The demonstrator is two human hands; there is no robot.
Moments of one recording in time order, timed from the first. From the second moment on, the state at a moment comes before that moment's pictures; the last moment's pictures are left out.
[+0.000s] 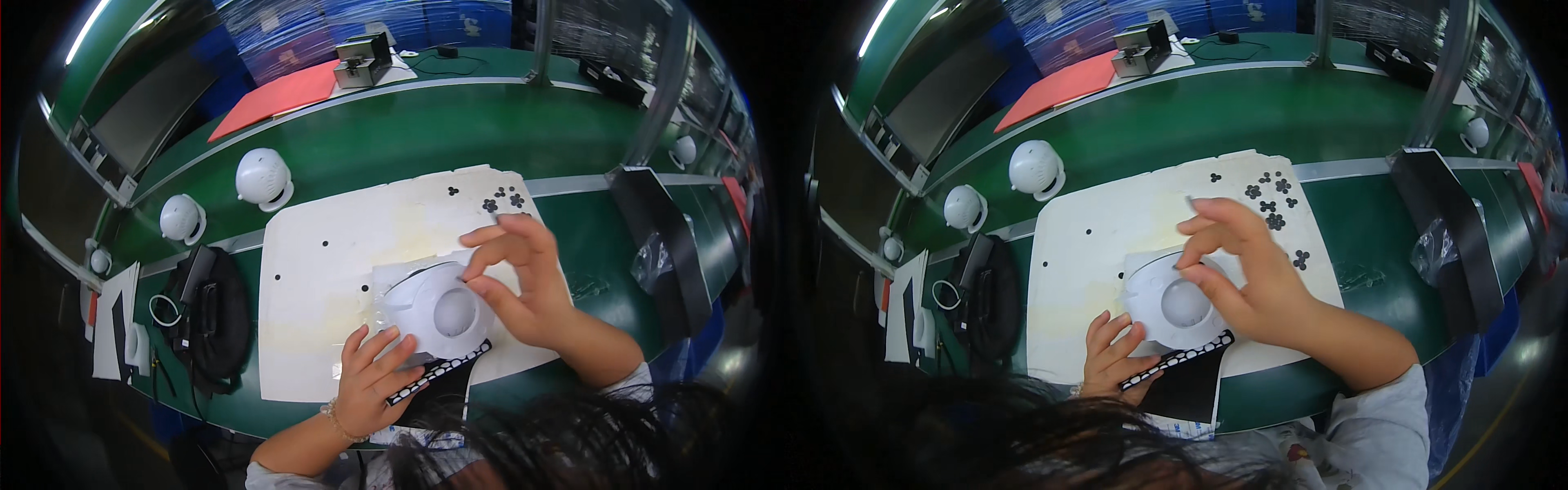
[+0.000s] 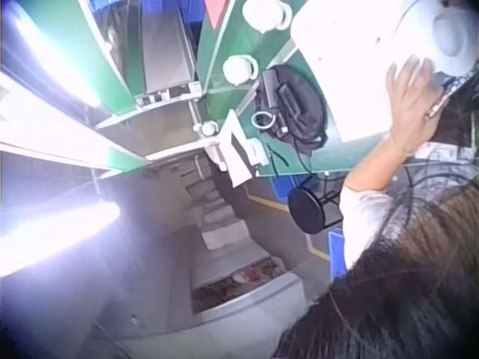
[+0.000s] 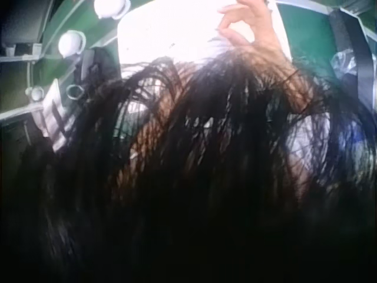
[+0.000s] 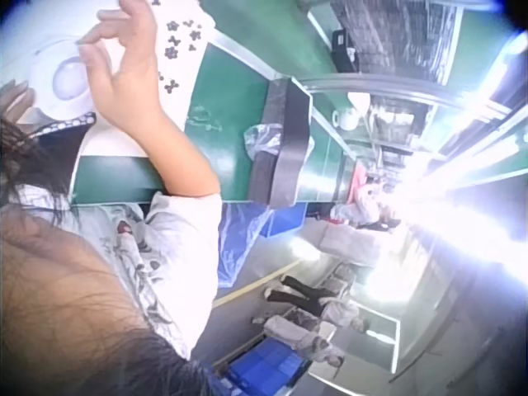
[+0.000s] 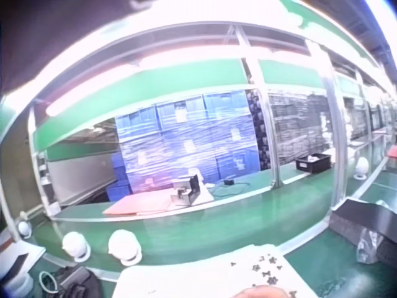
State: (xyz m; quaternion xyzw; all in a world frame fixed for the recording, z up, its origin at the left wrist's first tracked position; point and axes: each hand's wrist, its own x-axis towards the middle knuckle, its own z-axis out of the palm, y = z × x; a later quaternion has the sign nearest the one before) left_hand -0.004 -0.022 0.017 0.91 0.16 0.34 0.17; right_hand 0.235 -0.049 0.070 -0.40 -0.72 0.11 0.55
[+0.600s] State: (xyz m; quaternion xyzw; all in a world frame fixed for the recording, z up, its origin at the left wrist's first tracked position) left_hand -0.009 -0.019 0.015 0.91 0.16 0.34 0.18; right_hand 0.211 -0.036 0.066 -0.43 -0.75 0.23 0.46
